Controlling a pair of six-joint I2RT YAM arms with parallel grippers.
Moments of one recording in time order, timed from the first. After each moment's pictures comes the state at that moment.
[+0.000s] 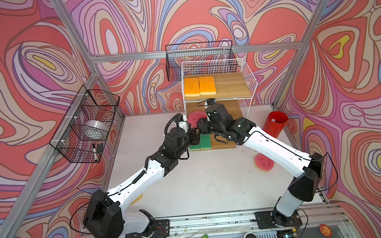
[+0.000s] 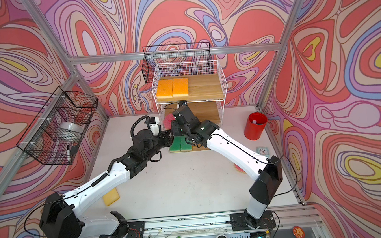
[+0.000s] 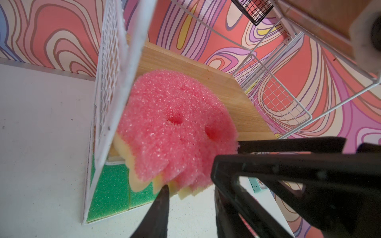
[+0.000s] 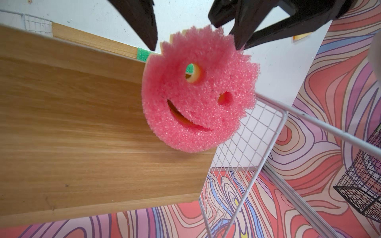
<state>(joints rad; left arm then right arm) -0.65 1.33 0.98 0.10 -0.08 -0.62 0.76 1.68 1.73 -0.66 0.23 0.52</state>
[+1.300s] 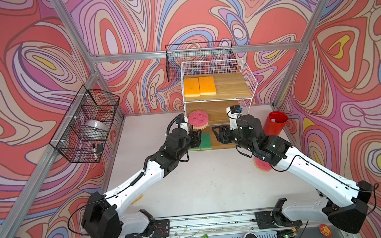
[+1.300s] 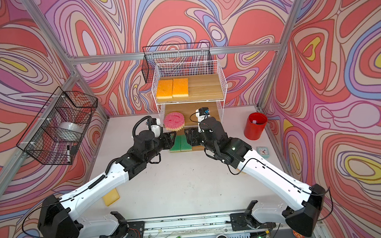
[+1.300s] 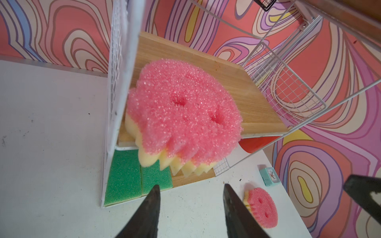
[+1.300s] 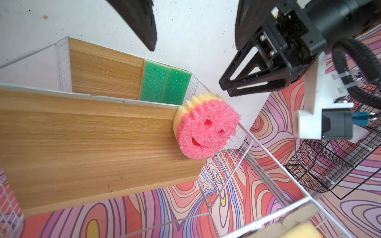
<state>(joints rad) -0.69 1.31 1.03 -0.03 -0.16 -0.59 0.75 1.22 1.28 -0.48 0.18 0.50</state>
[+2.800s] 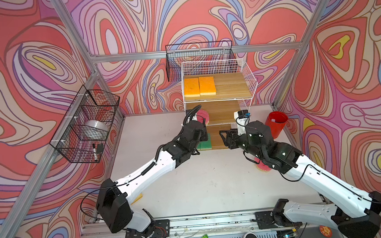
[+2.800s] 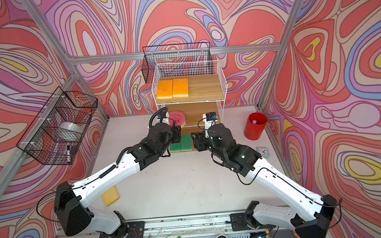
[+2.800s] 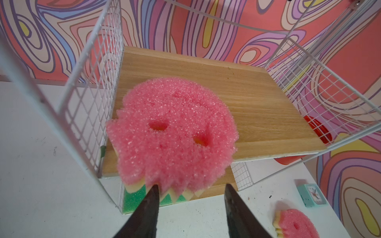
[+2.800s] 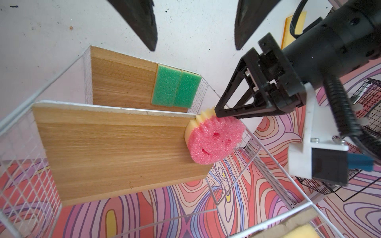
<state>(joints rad) -0.79 1.49 1.27 -0.21 -0.42 -0.53 0.75 1.10 1.19 -0.48 0.22 0.46</state>
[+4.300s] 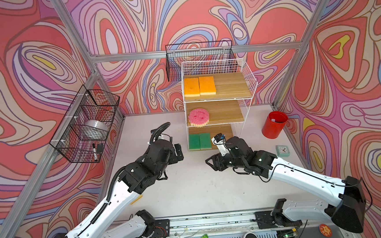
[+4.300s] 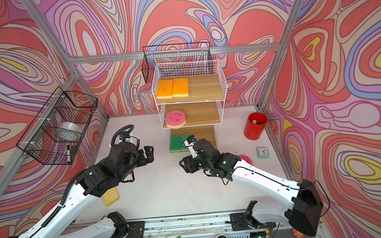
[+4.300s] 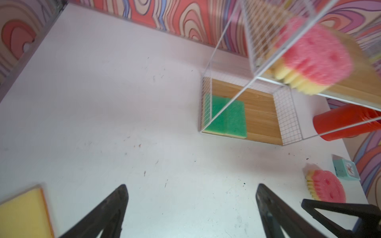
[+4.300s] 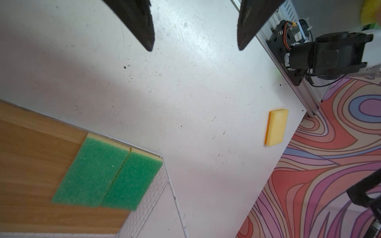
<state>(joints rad) -0.60 0.94 1.06 -0.86 -0.36 -0.72 0.83 1.26 0.95 -0.37 -0.13 0.46</state>
